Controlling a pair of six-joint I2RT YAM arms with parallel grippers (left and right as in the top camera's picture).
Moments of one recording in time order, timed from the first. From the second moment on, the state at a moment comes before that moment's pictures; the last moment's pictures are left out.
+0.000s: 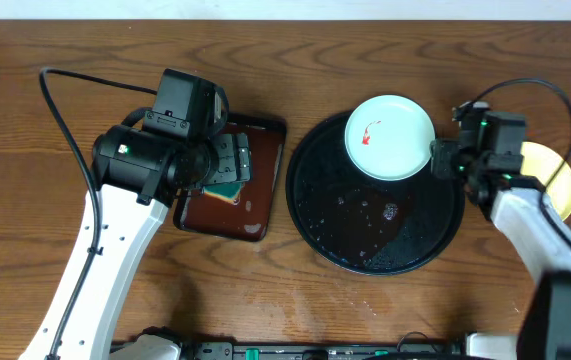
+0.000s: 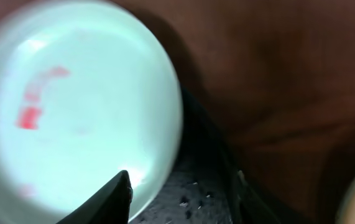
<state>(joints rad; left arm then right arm) -0.31 1.38 1.49 -1.24 0.05 -0.40 -0.06 1.57 0.82 -0.11 -0.14 0.01</state>
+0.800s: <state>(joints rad) -0.31 1.38 1.49 -1.24 0.05 -0.40 -0.05 1.80 0.83 0.07 -0.23 0.19</state>
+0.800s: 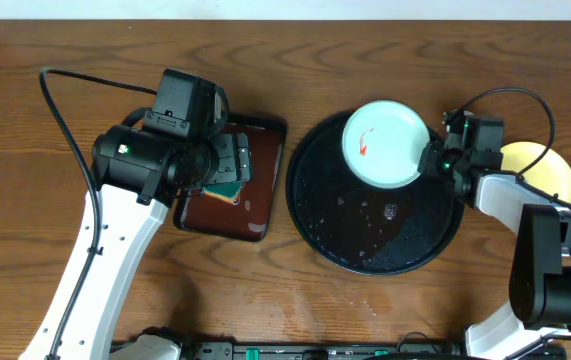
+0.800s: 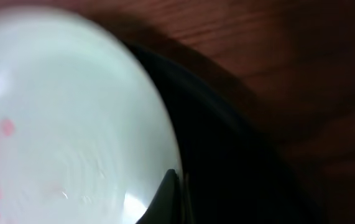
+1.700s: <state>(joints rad) -0.31 1.38 1.49 -1.24 0.05 -0.40 0.08 1.38 0.68 -0.48 -0.09 0.52</state>
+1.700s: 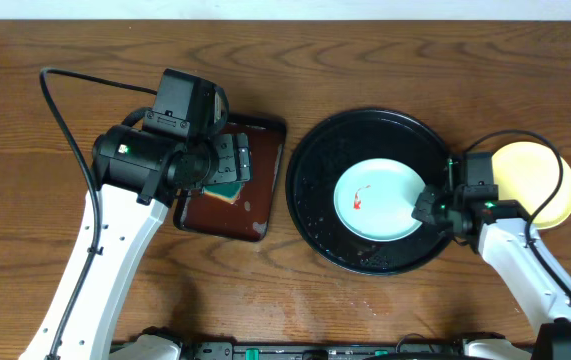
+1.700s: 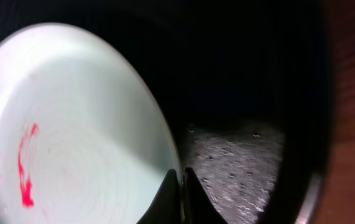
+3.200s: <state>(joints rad) -0.21 1.93 1.27 -0.99 0.08 -0.28 0.12 1.11 0.79 -0.69 -0.27 0.15</state>
